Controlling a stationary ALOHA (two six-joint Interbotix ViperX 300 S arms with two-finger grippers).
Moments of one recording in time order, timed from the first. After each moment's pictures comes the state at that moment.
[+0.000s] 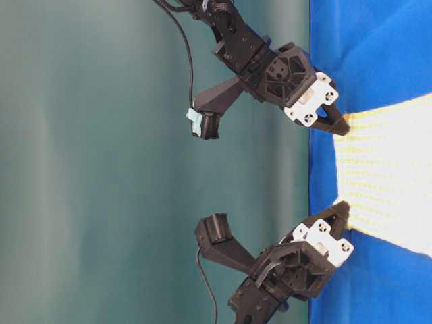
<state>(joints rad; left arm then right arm) 0.49 0.30 0.66 -0.04 -0.29 0.19 -0.51 0.26 0.58 -0.15 -0.06 0.29</state>
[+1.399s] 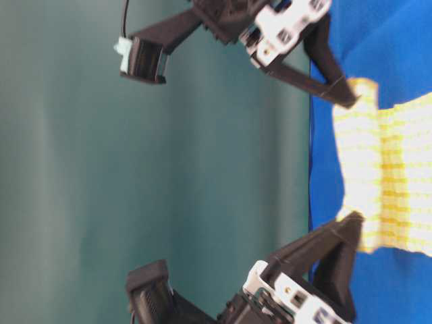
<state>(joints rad) 0.06 0.03 0.84 -0.05 -0.29 0.15 -0.12 -0.05 0.82 -0.05 -0.07 0.33</state>
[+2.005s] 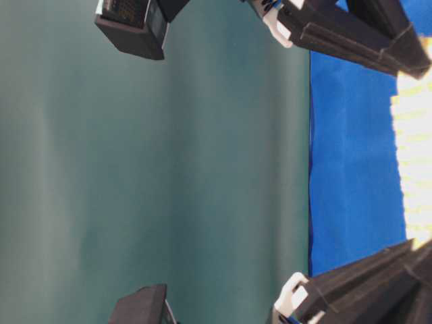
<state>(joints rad) -0.19 0.06 0.82 -0.06 -0.28 0.00 0.12 -0.04 0.83 0.00 -0.06 0.34</state>
